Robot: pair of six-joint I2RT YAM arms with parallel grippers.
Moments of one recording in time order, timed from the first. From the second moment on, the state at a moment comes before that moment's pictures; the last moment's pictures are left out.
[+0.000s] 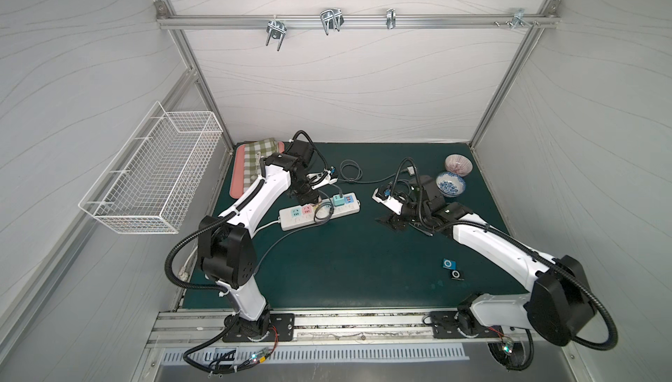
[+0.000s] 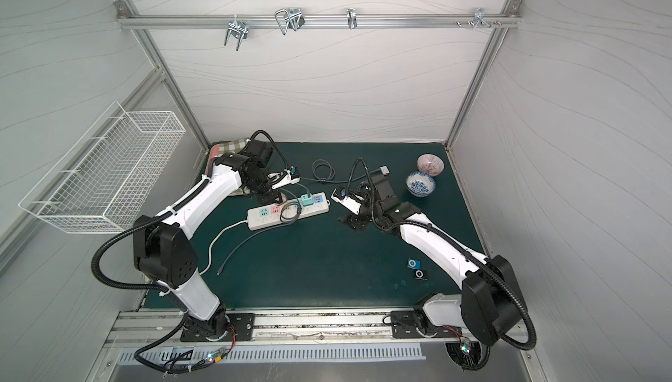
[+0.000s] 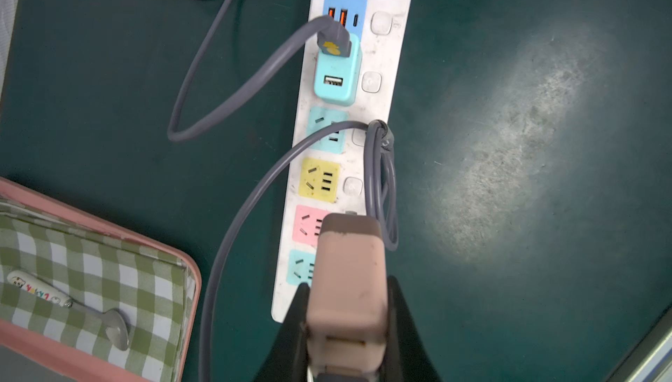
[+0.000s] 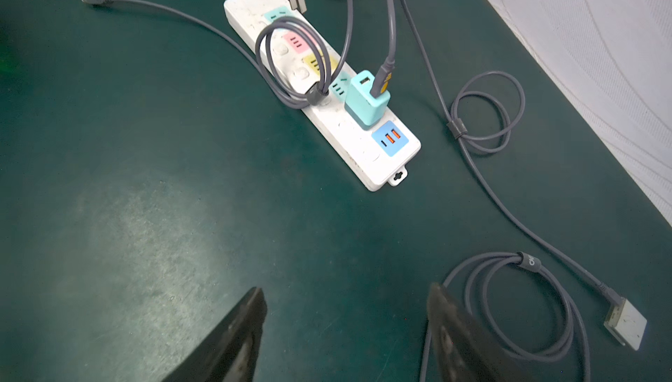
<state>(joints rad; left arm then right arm) -0.32 1.73 1.55 -1.08 0.14 0.81 0.59 1.30 0.91 -0.35 -0.36 -0.55</state>
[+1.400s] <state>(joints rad) -0.34 1.55 1.54 -1.09 0.32 0.72 0.83 2.00 1.00 0.51 -0.31 -0.03</state>
